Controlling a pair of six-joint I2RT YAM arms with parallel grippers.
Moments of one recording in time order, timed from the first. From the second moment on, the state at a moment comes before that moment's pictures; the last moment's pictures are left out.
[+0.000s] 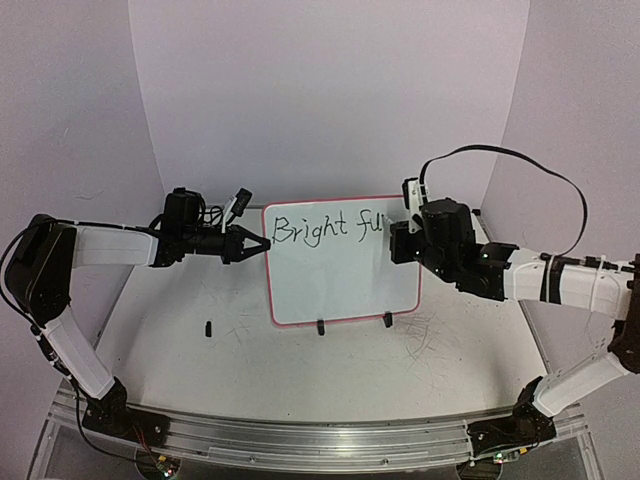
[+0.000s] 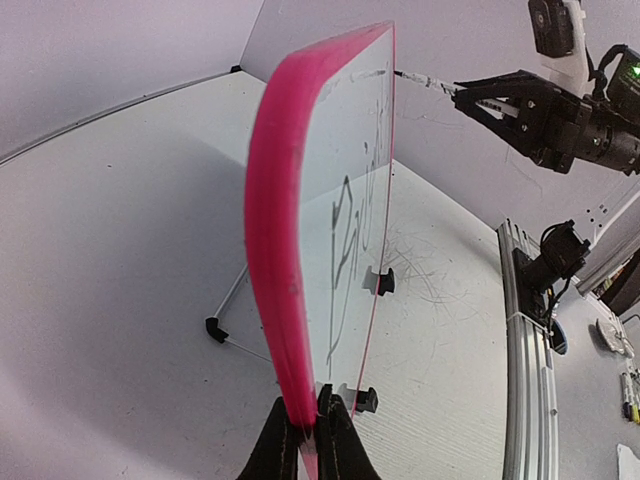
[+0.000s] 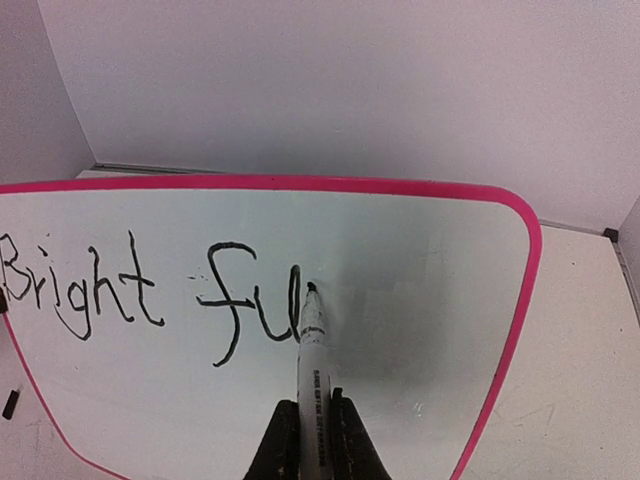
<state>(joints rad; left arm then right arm) -0.41 1.65 0.98 0.26 0.86 -0.07 0.80 1.39 0.97 0.05 0.46 0.23</state>
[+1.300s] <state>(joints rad) -0.40 1.65 0.98 0.25 0.86 -0.07 0.80 1.41 0.92 0.03 0.49 0.32</state>
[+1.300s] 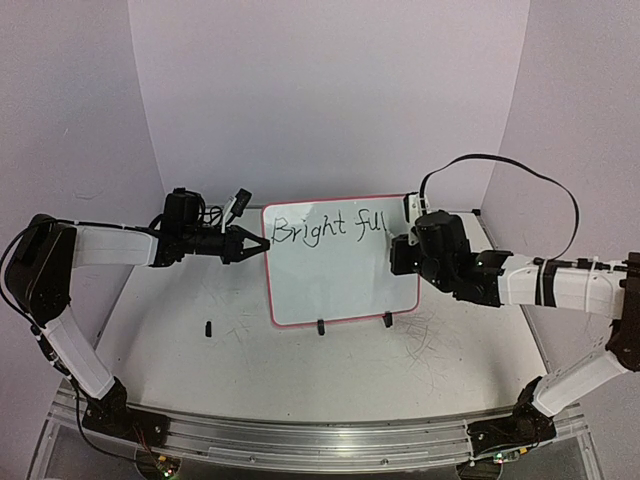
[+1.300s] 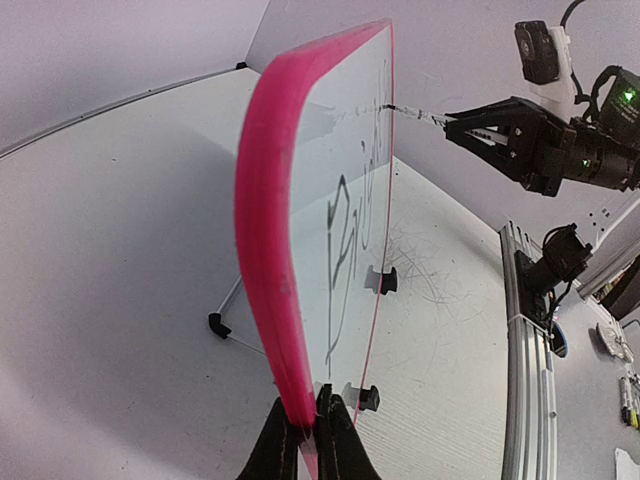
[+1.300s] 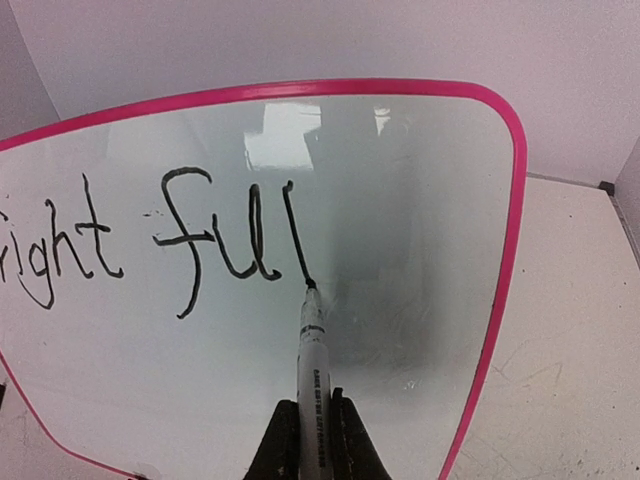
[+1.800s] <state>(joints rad) -0.40 1.65 0.98 0.25 0.86 -0.07 0.80 1.34 0.91 0.08 0.42 0.27</state>
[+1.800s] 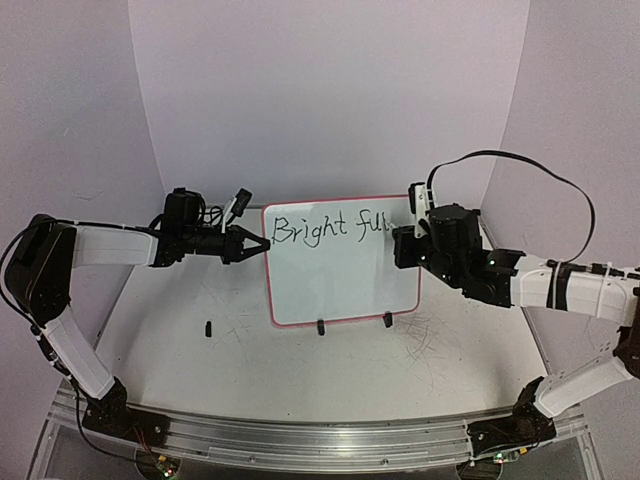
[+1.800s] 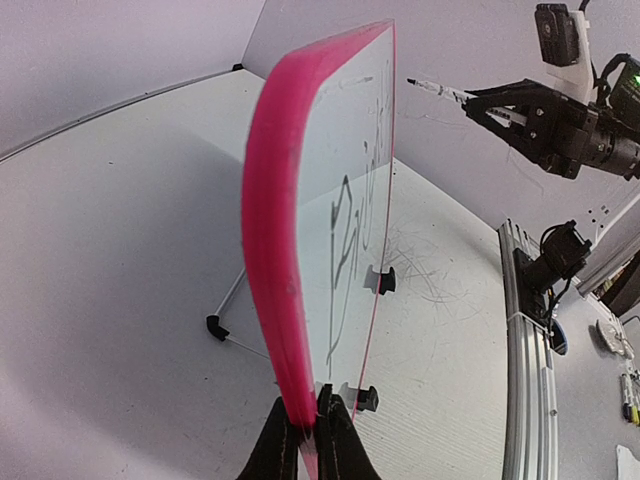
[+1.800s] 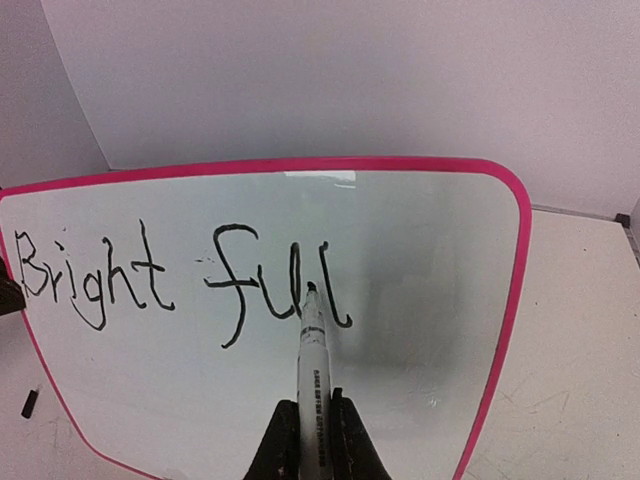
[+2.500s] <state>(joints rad) -0.40 1.65 0.98 0.25 0.86 -0.07 0.80 1.41 0.93 0.10 0.46 0.26</state>
